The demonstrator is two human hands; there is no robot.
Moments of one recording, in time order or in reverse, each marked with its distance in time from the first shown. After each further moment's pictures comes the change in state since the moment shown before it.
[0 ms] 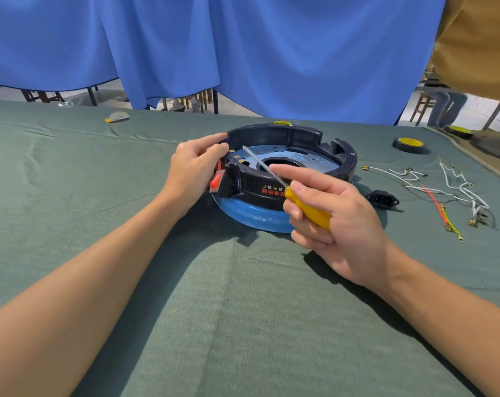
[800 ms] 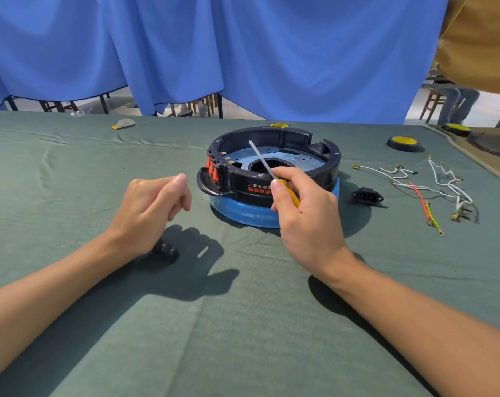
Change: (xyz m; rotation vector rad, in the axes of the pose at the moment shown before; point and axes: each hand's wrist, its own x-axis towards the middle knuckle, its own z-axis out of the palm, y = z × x) left_hand -0.073 0.005 -0.052 0.277 -0.128 0.356; right_hand 0.002 0.018 0.010 -0.842 0.396 -0.500
